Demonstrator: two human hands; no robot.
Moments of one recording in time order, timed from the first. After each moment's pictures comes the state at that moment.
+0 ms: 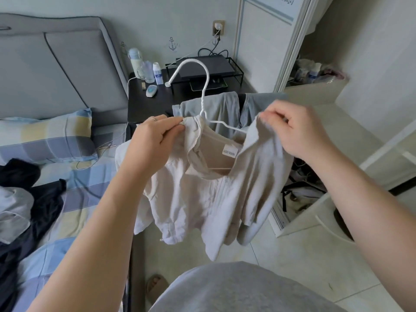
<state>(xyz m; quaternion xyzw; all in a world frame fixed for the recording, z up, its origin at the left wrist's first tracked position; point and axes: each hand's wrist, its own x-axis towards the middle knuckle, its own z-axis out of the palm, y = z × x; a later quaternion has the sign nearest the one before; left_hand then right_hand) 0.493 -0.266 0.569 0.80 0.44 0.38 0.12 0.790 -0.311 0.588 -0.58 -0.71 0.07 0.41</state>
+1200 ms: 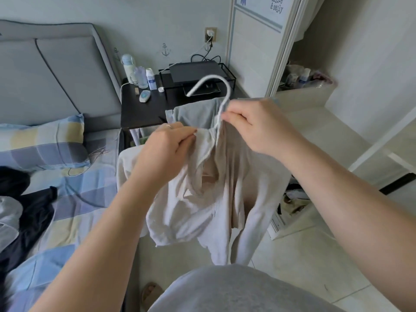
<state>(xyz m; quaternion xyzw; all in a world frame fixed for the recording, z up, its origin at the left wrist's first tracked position) 0.522 -0.285 0.584 0.84 0.39 0.36 0.11 0.743 -0.305 0.623 -0.56 -0.77 0.05 0.30</state>
